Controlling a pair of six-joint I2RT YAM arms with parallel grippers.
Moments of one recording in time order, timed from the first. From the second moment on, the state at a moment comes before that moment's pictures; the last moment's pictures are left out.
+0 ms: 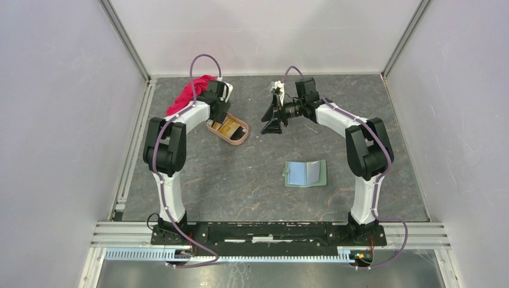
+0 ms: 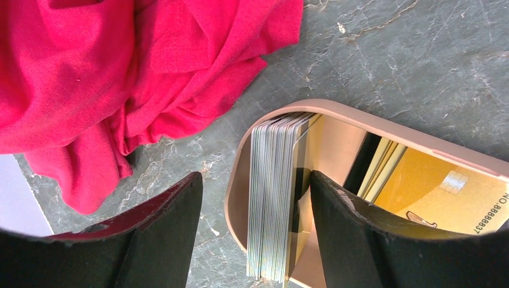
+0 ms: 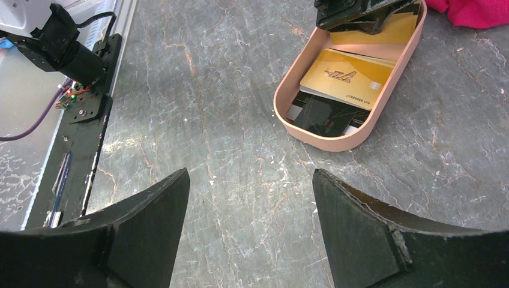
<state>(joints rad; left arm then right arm) -0.27 2.04 1.48 -0.37 -0.29 0.25 0.37 2.00 1.44 -0.13 -1.17 -0.31</state>
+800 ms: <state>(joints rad) -0.27 1.96 1.48 -0.40 -0.29 0.25 0.37 2.00 1.44 -0.13 -1.17 -0.31</state>
